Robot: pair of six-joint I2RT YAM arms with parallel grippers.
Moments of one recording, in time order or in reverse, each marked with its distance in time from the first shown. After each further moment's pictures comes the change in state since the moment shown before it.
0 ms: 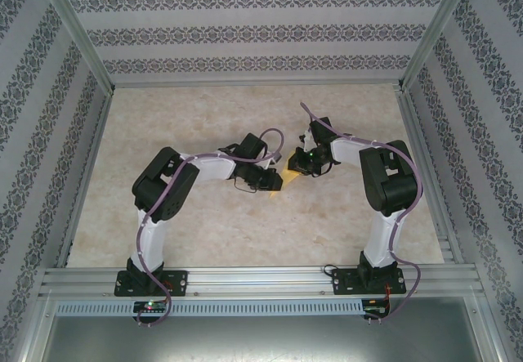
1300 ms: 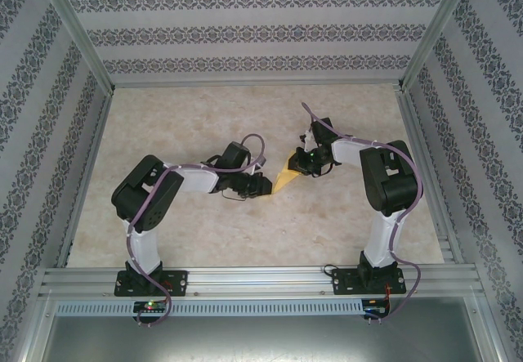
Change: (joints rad) left arm 0.040 -0.160 -0.264 0.272 0.050 -0.232; right arm -0.006 -0.001 -0.019 0.039 -0.023 0.013
